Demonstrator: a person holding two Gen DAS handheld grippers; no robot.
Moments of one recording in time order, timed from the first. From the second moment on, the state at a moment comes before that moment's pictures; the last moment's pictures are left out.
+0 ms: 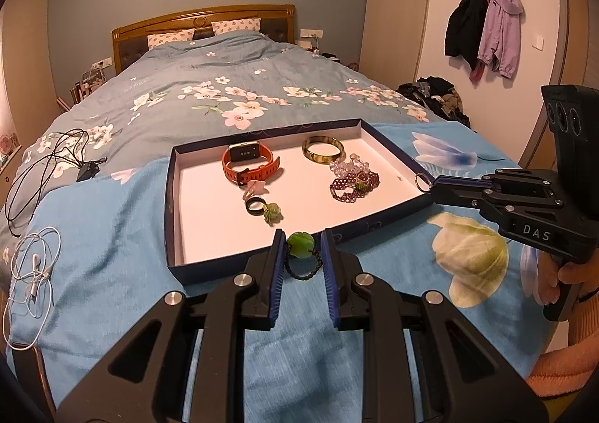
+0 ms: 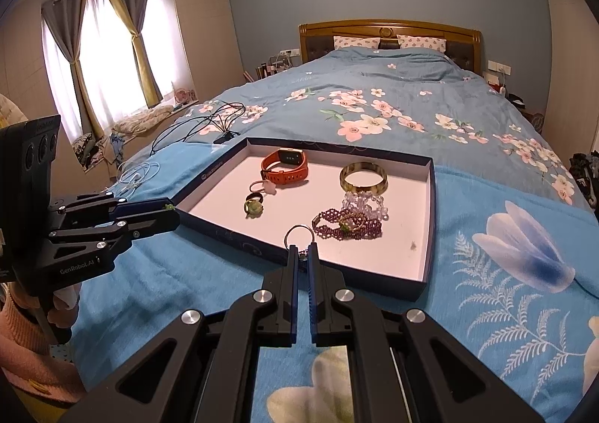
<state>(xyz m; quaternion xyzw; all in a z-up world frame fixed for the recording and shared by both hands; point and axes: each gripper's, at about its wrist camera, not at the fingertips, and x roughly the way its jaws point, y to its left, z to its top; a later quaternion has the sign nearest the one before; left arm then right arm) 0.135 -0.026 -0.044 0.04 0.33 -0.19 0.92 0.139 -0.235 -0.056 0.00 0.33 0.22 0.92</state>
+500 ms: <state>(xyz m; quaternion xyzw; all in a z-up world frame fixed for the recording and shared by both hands) 0.149 -0.026 -0.038 0.04 0.33 -0.18 0.93 0.149 -0.232 -0.050 -0.01 0.33 0.23 0.92</state>
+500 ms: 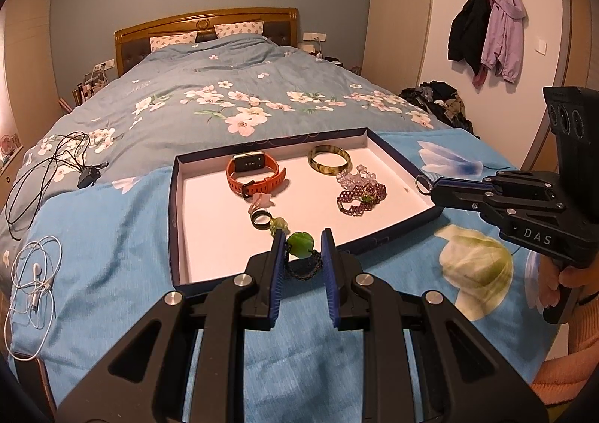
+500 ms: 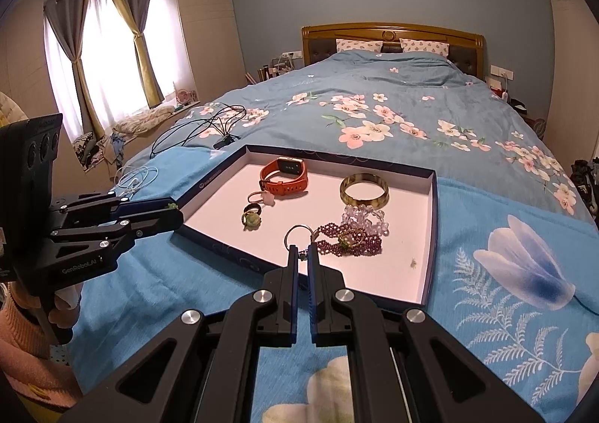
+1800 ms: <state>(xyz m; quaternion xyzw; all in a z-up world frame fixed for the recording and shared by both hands) 0.181 -0.026 -0.035 0.03 0.32 -0.17 0.93 0.175 -0.232 -0.047 0.00 0.32 0.23 0.92</state>
